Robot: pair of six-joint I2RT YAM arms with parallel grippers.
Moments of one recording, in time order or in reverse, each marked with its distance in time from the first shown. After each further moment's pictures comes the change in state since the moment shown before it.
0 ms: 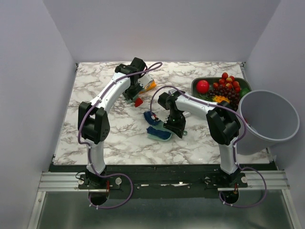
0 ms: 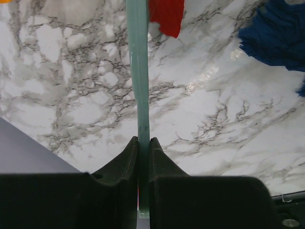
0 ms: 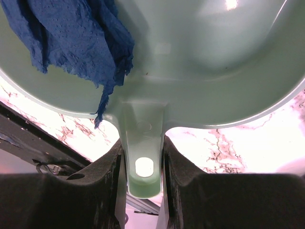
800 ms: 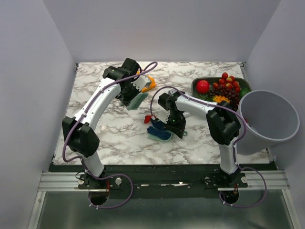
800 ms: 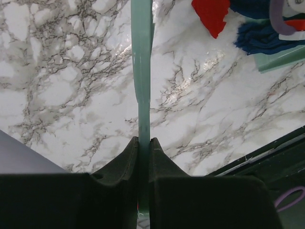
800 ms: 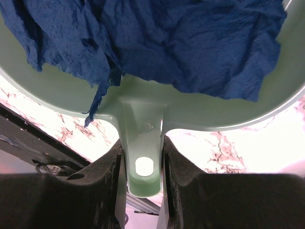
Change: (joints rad) left arm -0.021 -0.270 -0.103 -0.112 0.169 -0.043; right arm 0.000 0.000 -0.008 0.004 0.001 -0.003
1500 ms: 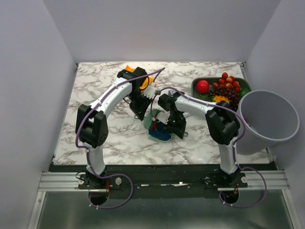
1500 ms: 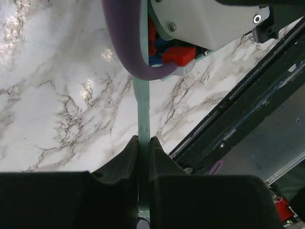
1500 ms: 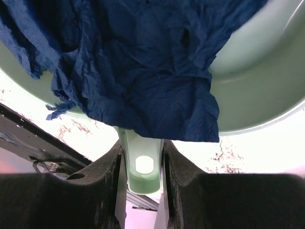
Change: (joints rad) left arm -0.026 0.193 -0.044 -0.035 0.401 -0.070; right arm 0.000 0.003 -0.013 0.003 0.010 -0.008
